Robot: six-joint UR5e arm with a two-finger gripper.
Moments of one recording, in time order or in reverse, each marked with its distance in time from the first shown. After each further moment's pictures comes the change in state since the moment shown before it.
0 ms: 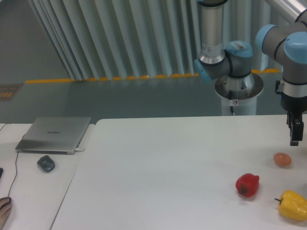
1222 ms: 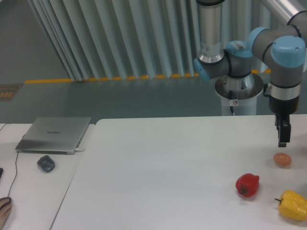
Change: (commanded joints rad) arm -0.101 -0.011 -0.034 0.012 -0.011 -0.476
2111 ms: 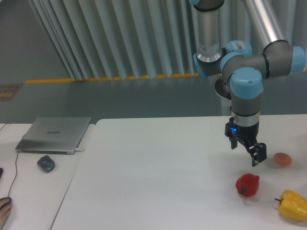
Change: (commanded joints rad) arm -0.157 -0.118 -0.009 0.164 0.000 -0.651
